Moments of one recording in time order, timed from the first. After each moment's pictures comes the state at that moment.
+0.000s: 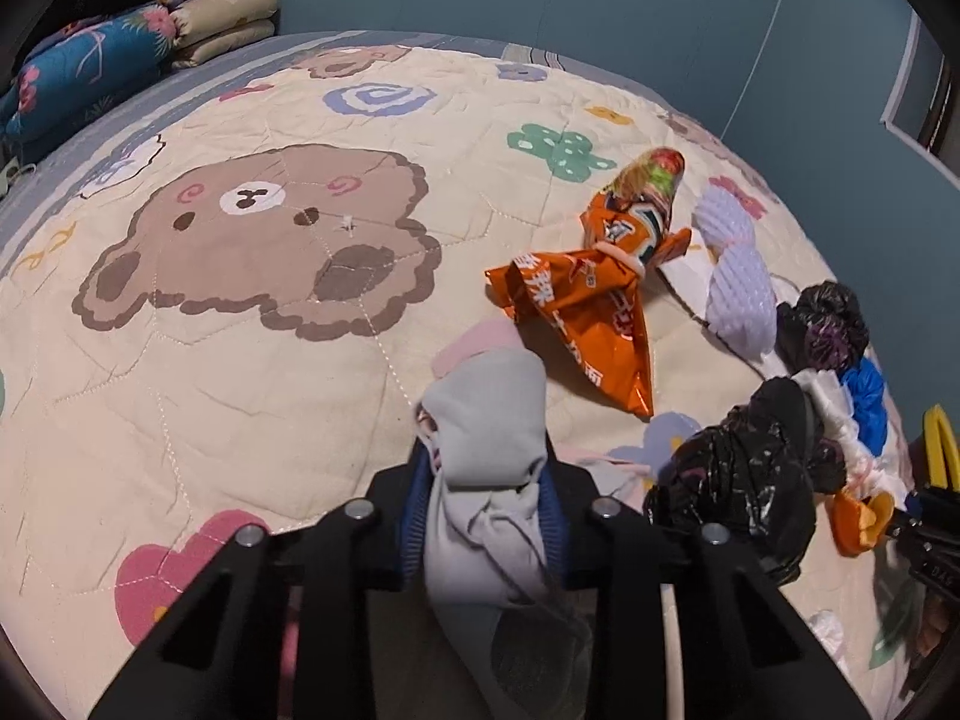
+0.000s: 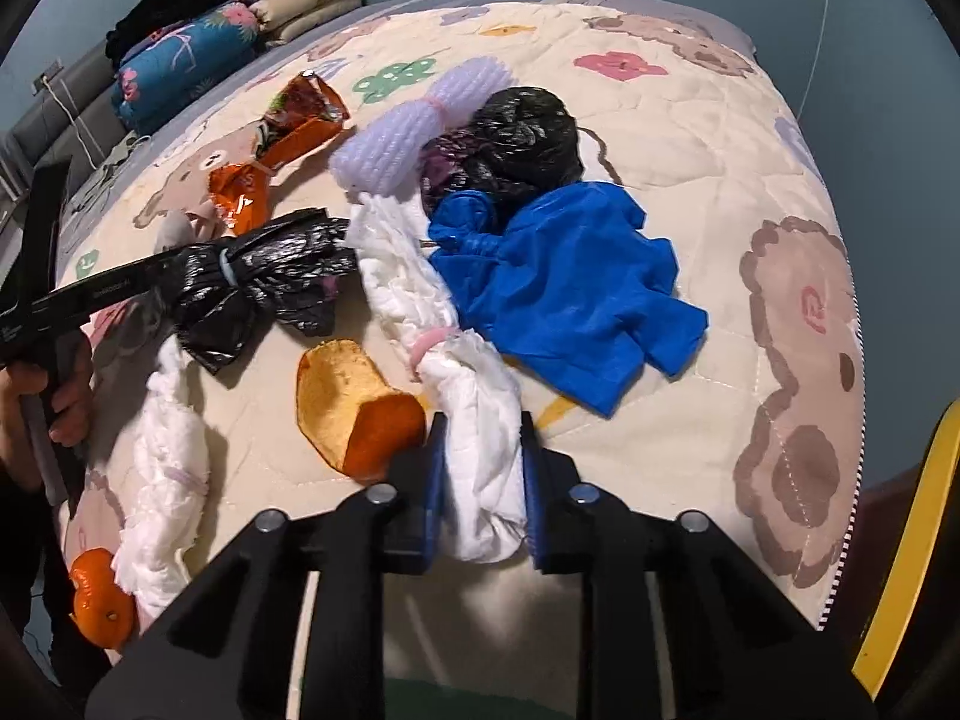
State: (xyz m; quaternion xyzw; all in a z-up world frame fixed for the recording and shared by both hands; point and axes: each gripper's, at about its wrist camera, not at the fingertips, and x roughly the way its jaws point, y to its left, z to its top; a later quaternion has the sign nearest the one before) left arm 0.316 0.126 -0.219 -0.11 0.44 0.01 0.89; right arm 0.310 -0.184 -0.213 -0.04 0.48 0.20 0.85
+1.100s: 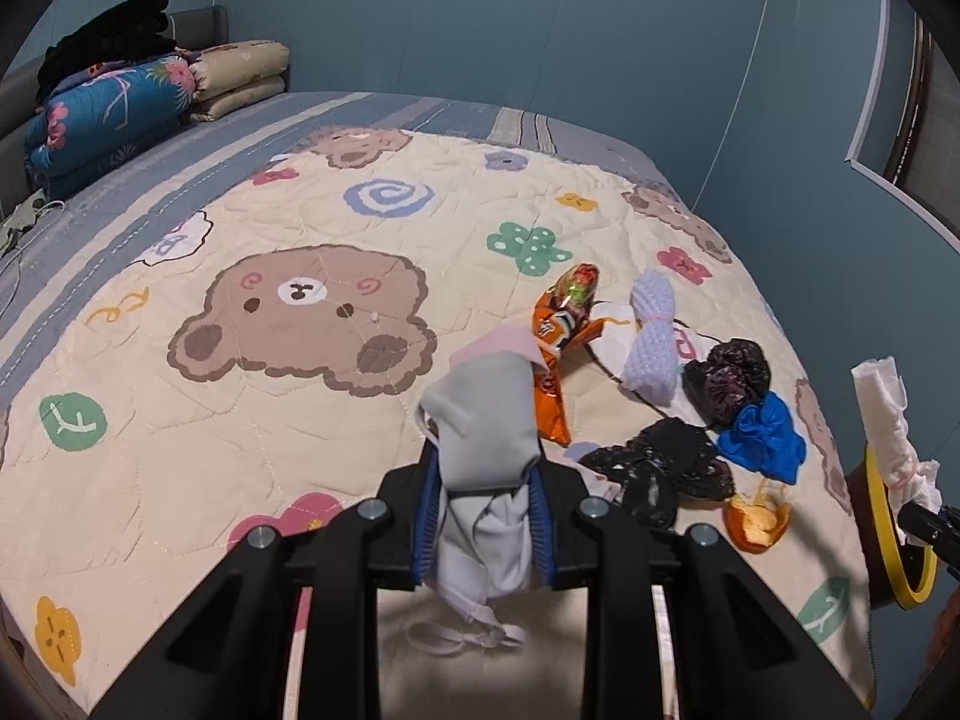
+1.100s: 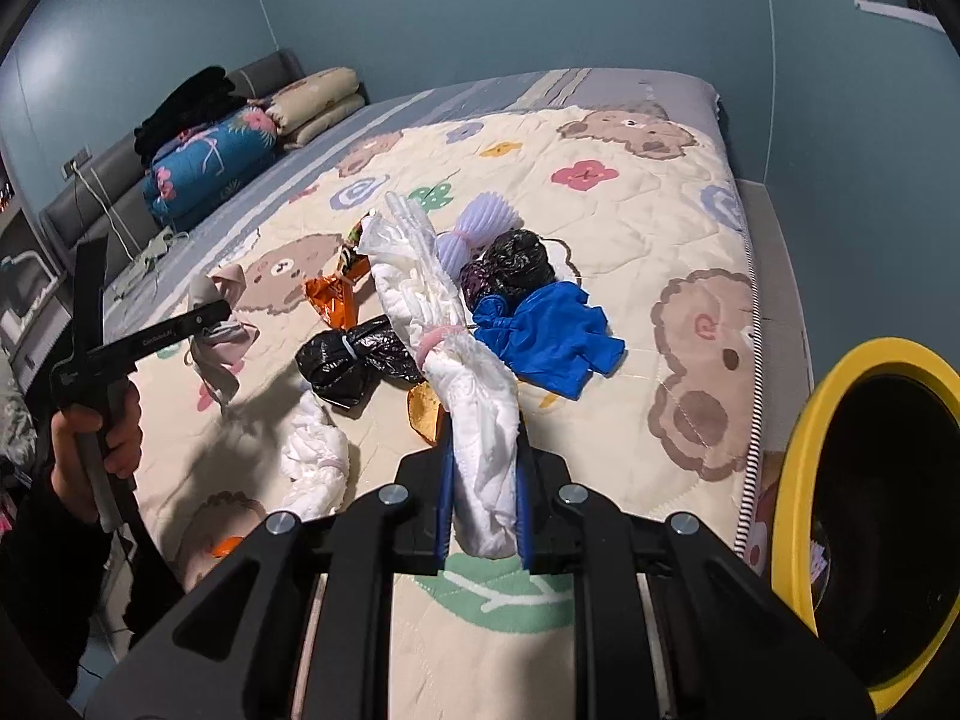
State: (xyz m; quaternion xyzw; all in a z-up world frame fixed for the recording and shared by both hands) left arm 0.254 0.119 -0.131 -0.10 0.38 0.01 0.92; right arm 0.217 -0.242 -0.113 0.05 0.40 0.20 0.89
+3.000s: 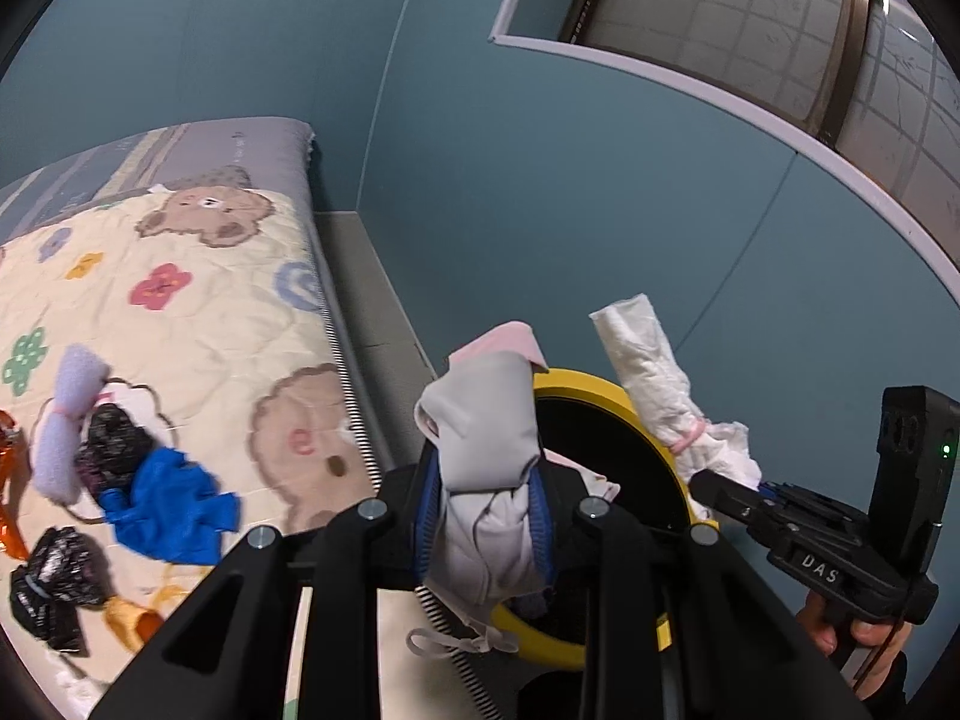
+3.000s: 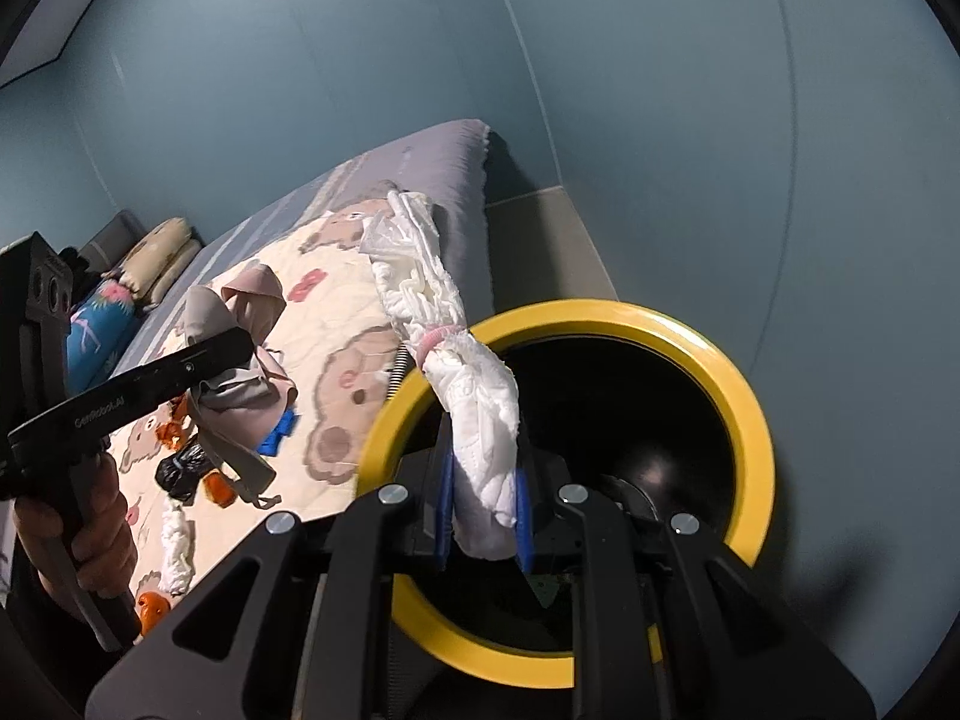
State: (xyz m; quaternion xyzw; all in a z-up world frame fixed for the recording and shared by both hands) left arm 0.281 -0.269 -0.080 -0.02 0.38 -0.31 0.87; right arm 0.157 -0.502 -0.105 0.18 0.35 -0.01 0.92
